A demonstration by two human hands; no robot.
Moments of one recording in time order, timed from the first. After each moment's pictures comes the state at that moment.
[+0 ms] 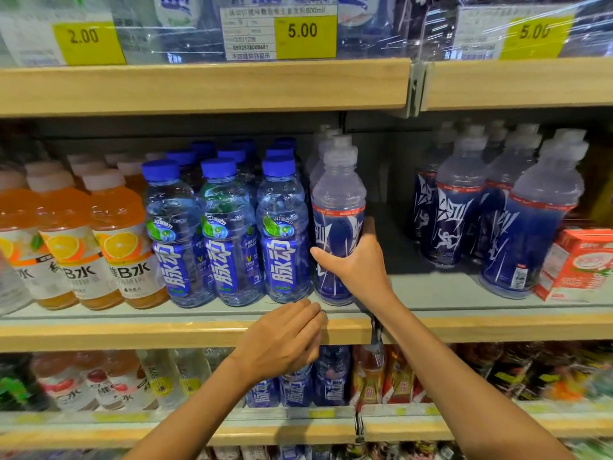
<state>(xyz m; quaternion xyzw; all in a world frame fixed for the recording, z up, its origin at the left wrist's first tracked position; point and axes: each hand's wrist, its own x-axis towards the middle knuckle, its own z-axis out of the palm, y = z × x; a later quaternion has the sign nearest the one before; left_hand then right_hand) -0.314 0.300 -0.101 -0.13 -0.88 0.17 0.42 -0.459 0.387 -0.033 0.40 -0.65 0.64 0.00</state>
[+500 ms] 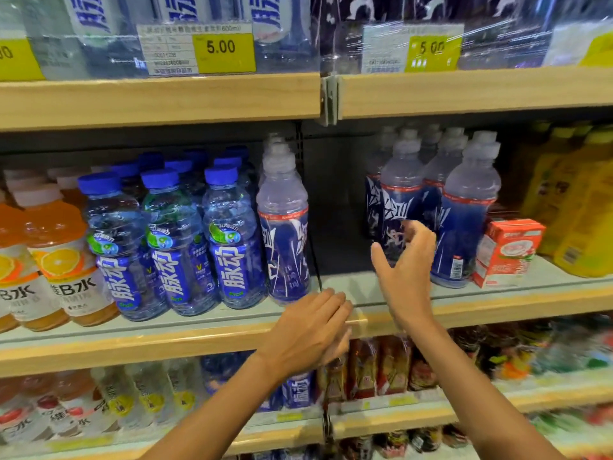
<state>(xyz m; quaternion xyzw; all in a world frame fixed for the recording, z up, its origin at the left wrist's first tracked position) -0.379 0.373 -0.083 -0.14 -0.89 0.15 0.40 -0.512 0.486 -0.042 0.28 -0.74 0.56 0.24</state>
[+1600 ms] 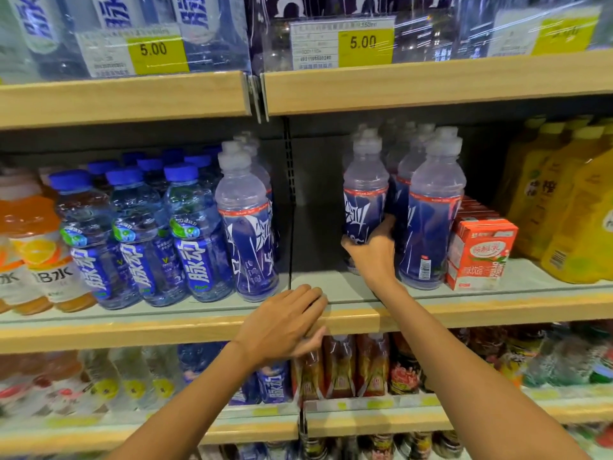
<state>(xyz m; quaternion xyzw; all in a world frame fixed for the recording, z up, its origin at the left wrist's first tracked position) -0.402 0.387 -0.085 -0.08 -0.95 0.17 0.26 -0.586 0.464 -0.053 0.29 -0.75 0.59 0.11</state>
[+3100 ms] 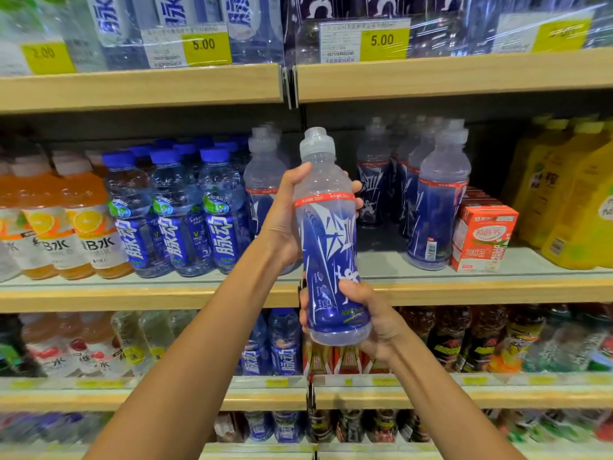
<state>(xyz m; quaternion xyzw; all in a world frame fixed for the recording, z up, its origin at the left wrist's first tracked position) -0.399 0.426 0.041 -0.03 -0.49 -0.85 0.20 -0.457 0.548 -0.060 0.40 -0.31 0.67 -0.54</state>
